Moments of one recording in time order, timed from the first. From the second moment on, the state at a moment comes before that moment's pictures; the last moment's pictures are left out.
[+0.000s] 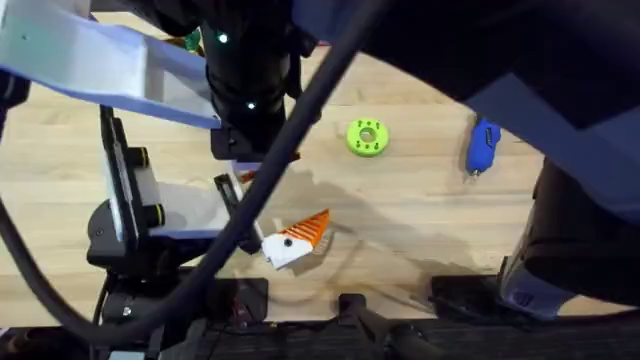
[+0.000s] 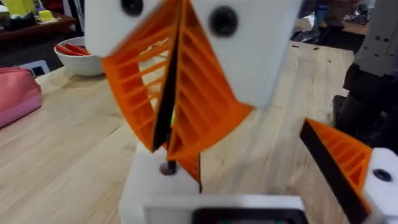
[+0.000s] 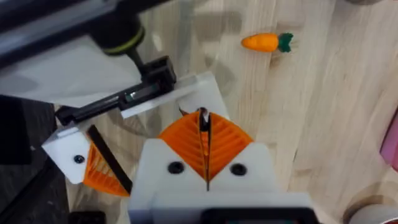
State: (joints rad) left arm -0.03 0.01 0.01 -0.11 1.09 0.06; right arm 1.08 2.04 2.28 -1.53 -0.03 -0.58
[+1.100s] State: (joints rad) left arm -0.03 0.01 0.01 -0.11 1.09 0.05; right arm 1.08 2.08 2.29 -1.53 -0.03 -0.57
